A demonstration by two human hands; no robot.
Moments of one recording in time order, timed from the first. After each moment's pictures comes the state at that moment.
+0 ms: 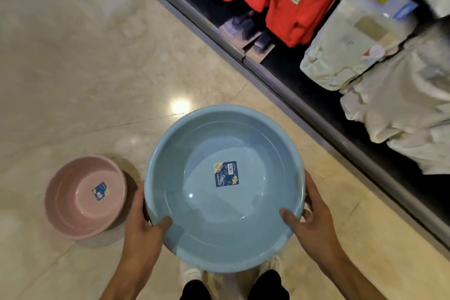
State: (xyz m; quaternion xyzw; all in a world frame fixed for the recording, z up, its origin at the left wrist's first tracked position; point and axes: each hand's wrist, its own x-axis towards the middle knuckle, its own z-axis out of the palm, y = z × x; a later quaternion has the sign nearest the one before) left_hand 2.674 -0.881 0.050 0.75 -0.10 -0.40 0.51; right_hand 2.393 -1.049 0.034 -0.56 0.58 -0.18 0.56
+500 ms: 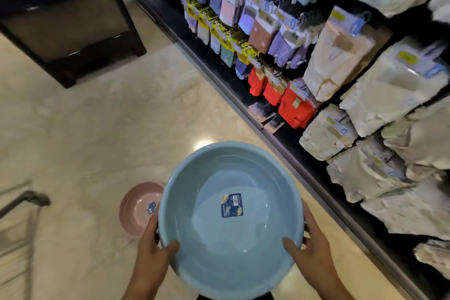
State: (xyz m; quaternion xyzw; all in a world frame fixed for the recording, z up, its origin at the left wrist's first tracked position) left_hand 2.677 -0.820 0.377 0.77 -0.12 -0.33 0.53; right_hand 2.413 -1.024 0.348 -0.63 0.51 -0.16 0.56
